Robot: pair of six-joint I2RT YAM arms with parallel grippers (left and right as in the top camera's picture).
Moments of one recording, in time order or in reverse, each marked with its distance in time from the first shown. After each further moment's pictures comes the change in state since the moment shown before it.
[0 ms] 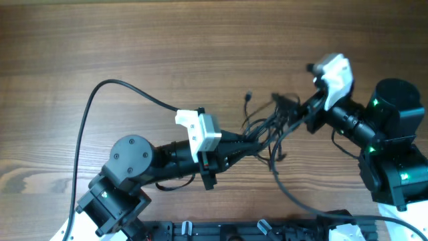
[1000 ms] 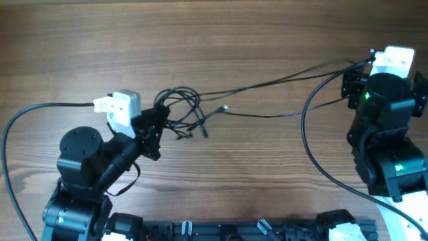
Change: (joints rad) left arm 0.594 -0.173 0.005 -0.602 -0.222 0.010; right arm 0.016 0.037 0.000 -0.015 1.107 0.047
